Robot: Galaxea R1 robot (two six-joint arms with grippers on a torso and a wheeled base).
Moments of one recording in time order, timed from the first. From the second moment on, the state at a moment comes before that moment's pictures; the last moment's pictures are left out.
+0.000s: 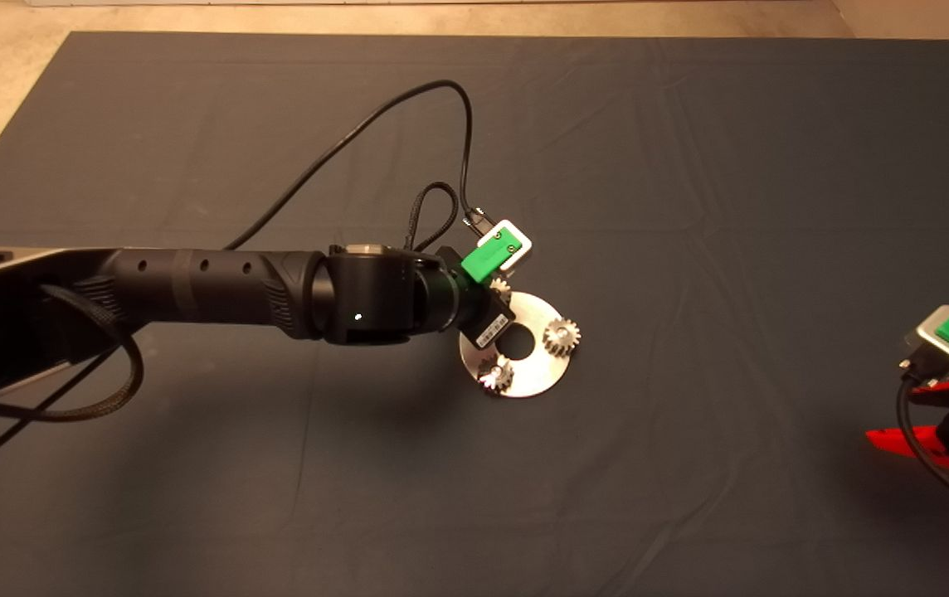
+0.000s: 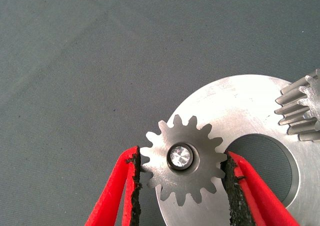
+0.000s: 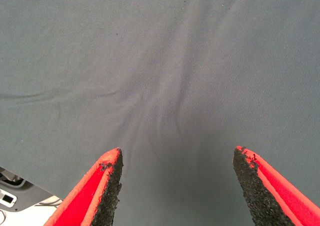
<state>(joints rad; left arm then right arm) -0.19 2.66 -1.00 1.08 1.14 -0.86 0.32 1.61 -0.39 -0.57 -1.27 0.75</state>
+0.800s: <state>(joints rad) -0.19 2.63 -0.92 1.09 1.20 -0.86 0.31 1.64 -0.39 -0.57 -1.25 0.75</state>
